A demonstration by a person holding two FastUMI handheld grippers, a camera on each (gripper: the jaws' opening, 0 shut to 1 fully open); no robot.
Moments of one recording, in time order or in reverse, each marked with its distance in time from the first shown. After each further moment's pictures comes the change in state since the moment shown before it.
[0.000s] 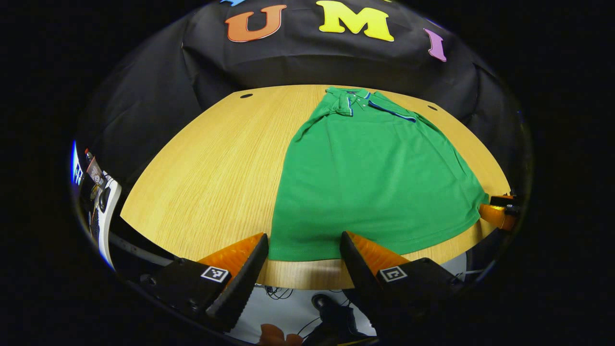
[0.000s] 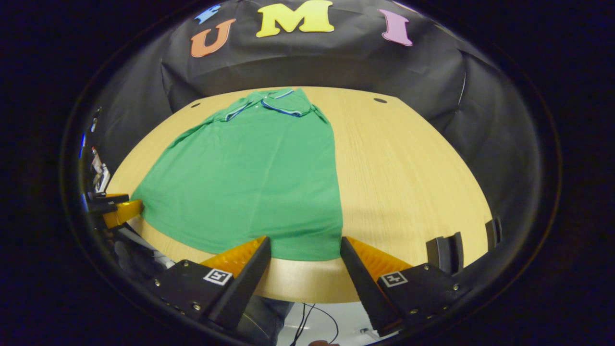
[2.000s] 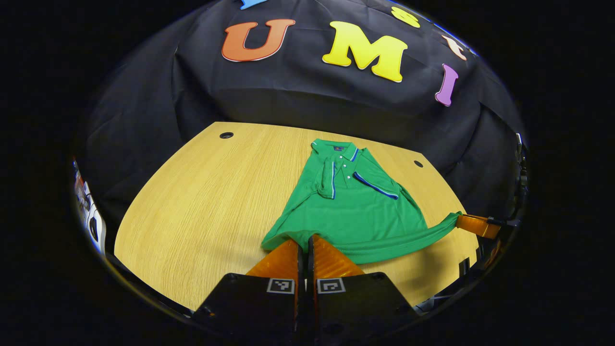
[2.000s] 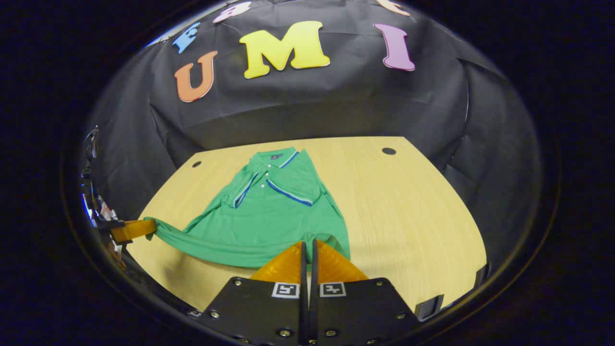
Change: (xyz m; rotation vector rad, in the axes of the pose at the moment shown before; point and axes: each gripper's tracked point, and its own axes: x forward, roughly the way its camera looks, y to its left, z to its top) left arm 0.002 -0.014 0.185 -0.089 -0.138 -0.162; right arm -0.011 0.029 0.198 0.102 -0.200 0.066
